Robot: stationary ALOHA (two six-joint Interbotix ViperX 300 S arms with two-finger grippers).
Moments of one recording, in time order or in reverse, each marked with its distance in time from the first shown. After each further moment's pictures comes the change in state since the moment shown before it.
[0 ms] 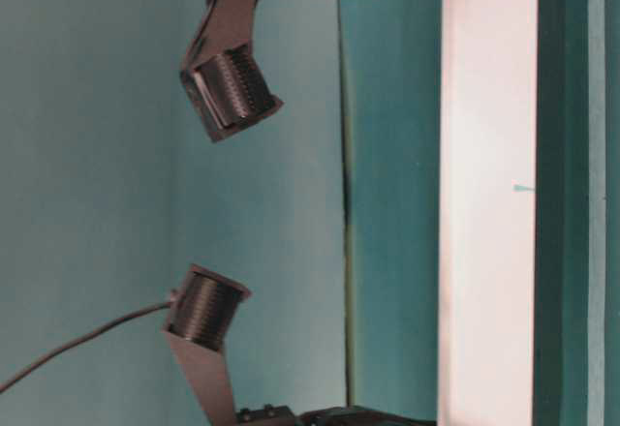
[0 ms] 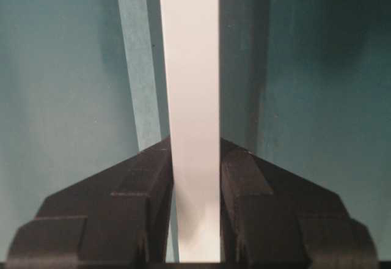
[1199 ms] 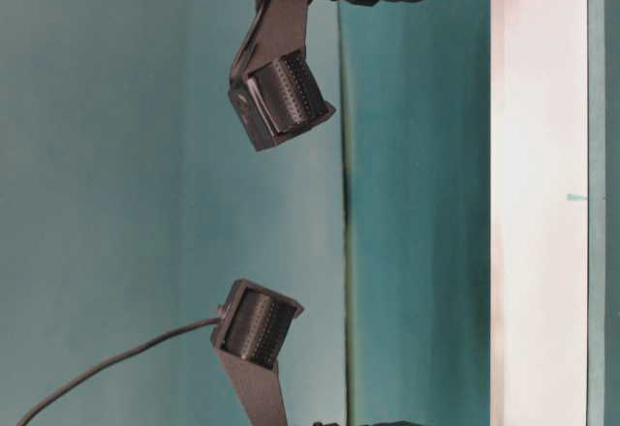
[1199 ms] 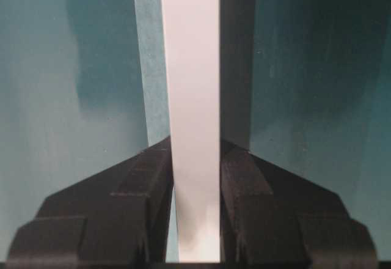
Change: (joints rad) left arm -0.041 0.028 0.064 0.003 -0.143 -0.057; right arm 0.023 0.055 0.012 0.005 -0.077 0.000
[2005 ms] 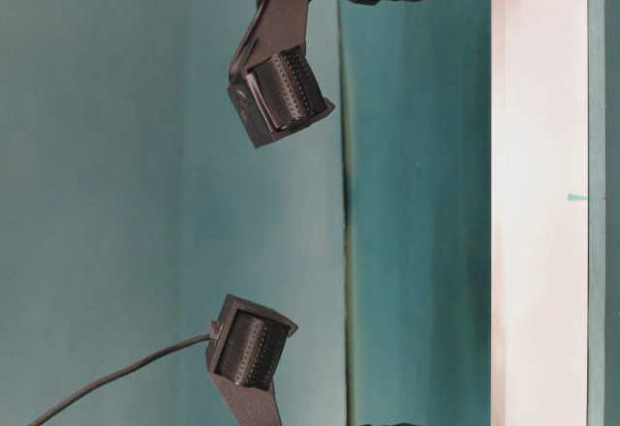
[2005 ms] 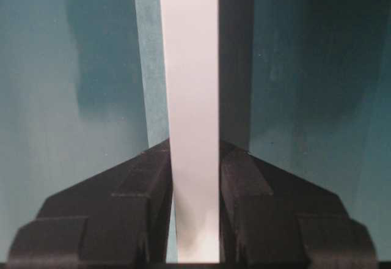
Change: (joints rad) left arm 0.002 -0.020 0.037 -0.003 -0.061 0.064; right arm 0.000 -0.003 0.012 0.000 -0.035 0.002
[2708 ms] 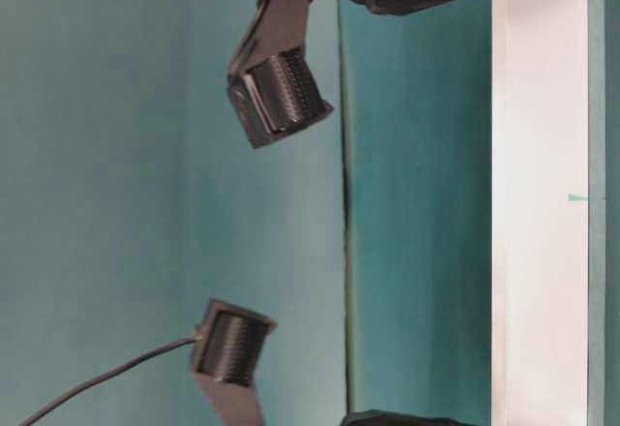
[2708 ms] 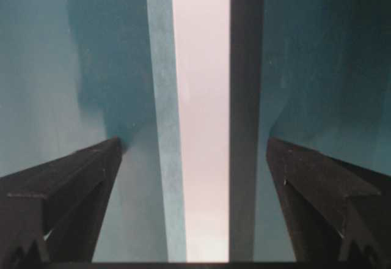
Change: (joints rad) left arm 0.018 -0.034 0.008 0.000 -0.011 0.000; right arm 0.006 -0.018 -0.002 0.000 0.000 0.009
